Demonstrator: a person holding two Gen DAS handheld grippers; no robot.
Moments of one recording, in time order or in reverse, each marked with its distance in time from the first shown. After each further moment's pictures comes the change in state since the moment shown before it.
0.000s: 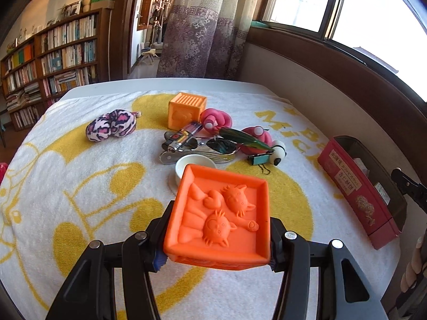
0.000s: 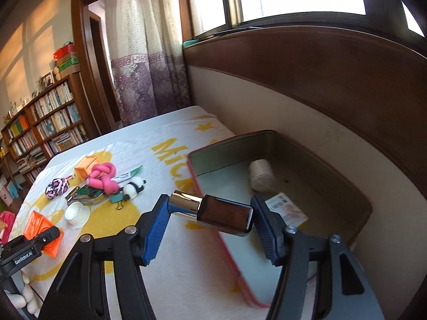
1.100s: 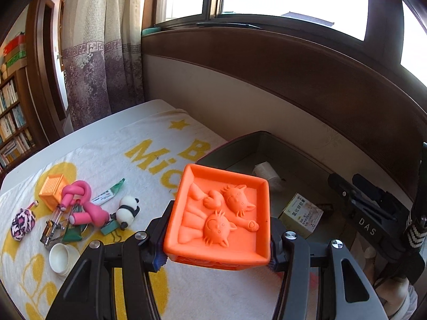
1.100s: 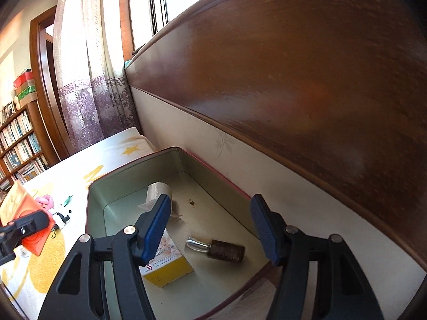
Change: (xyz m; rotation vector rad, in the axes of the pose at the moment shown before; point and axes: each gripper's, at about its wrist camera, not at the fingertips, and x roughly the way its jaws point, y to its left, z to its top) left arm 0.033 -0.210 0.054 0.352 0.014 -0.194; right arm 0.012 -0.099 0.005 0.106 -0.067 -0.159
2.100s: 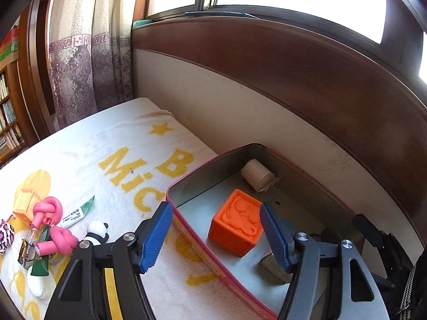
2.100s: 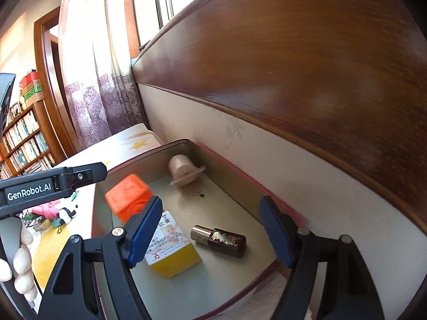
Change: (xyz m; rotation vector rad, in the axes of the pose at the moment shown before) left arm 0.048 -0.008 0.029 -0.041 0.030 -0.036; right arm 0.005 0.006 -0.008 -0.003 0.012 0.043
